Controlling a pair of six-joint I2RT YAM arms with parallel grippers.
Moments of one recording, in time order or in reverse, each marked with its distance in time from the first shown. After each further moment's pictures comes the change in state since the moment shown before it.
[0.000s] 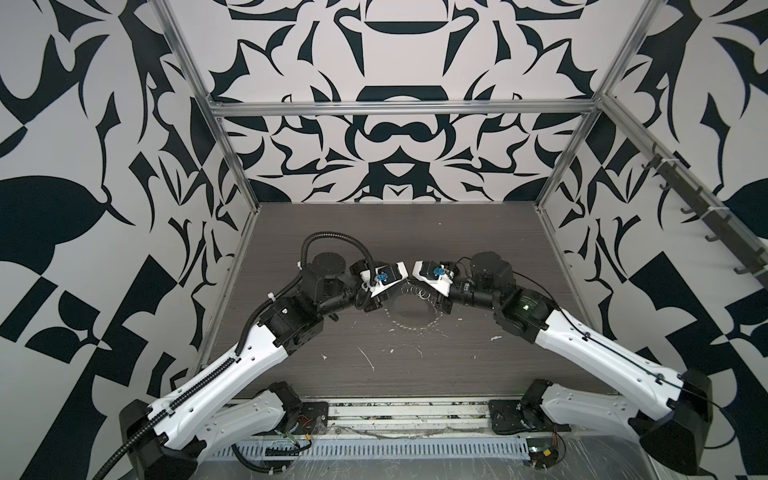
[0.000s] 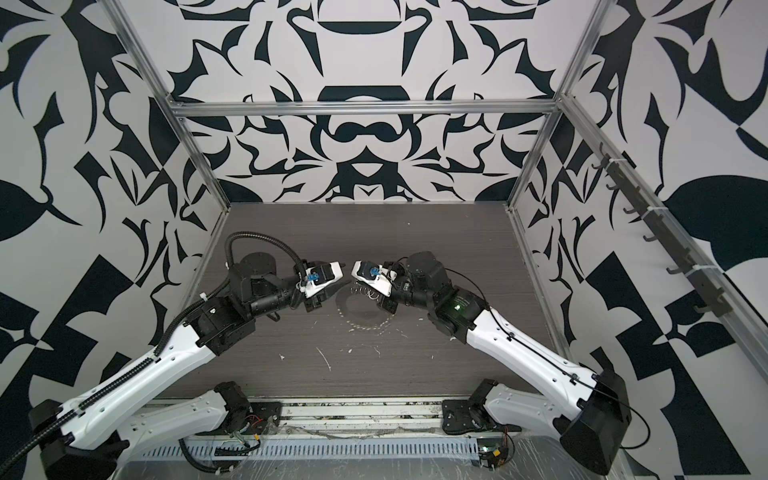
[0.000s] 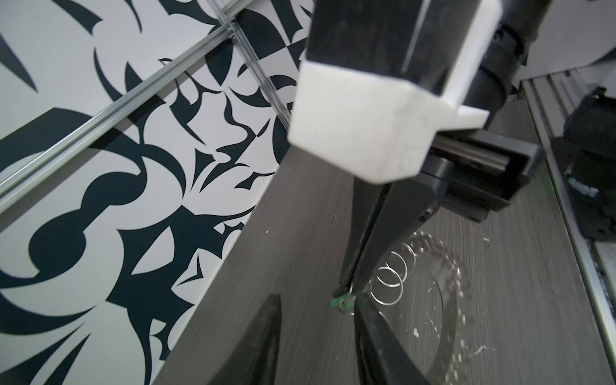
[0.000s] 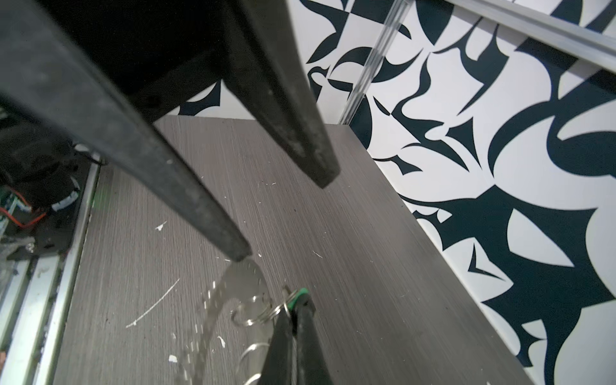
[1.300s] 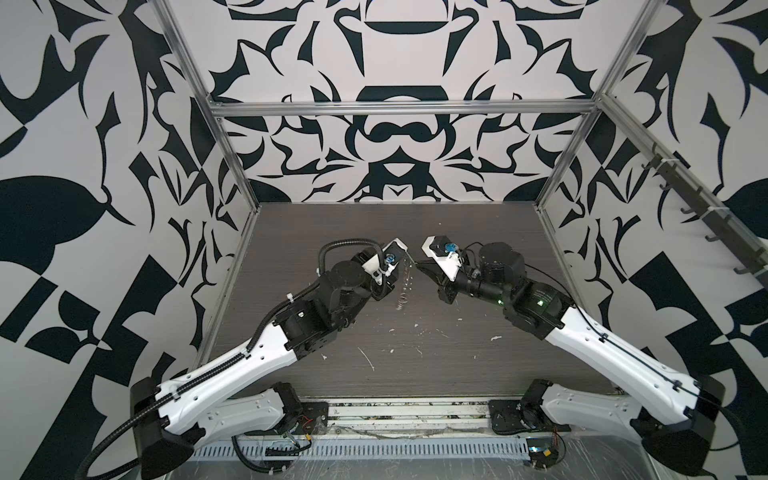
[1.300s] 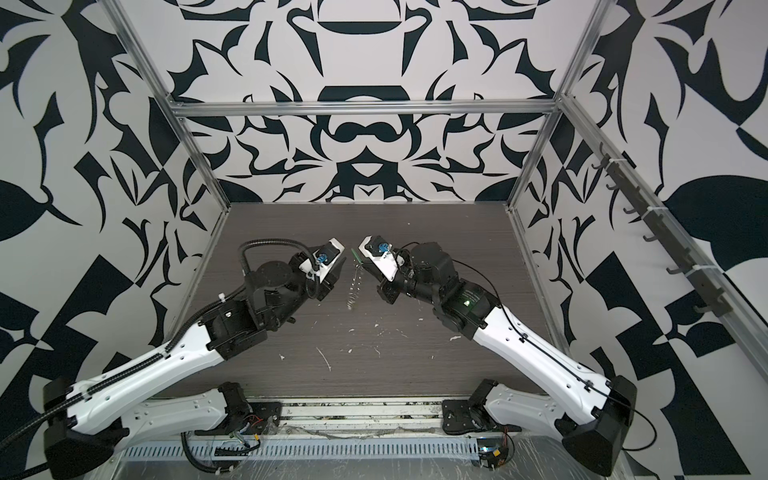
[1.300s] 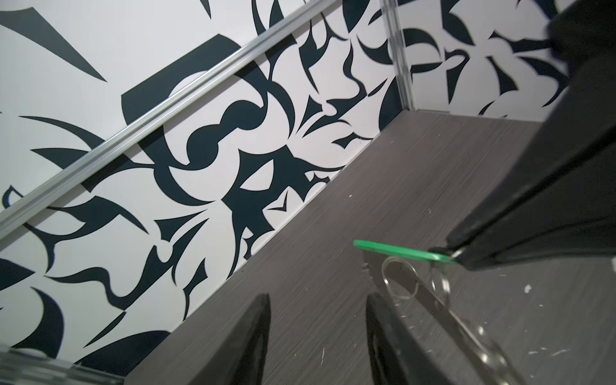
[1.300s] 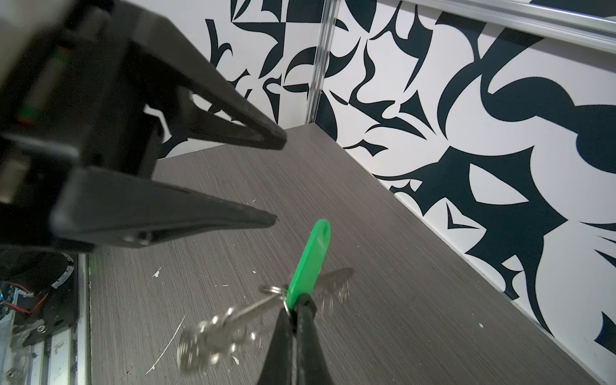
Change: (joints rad) left arm -0.160 0.024 0.039 0.053 -0.559 -0.126; right arm 0.013 -0.008 0.129 -0.126 0.118 0.186
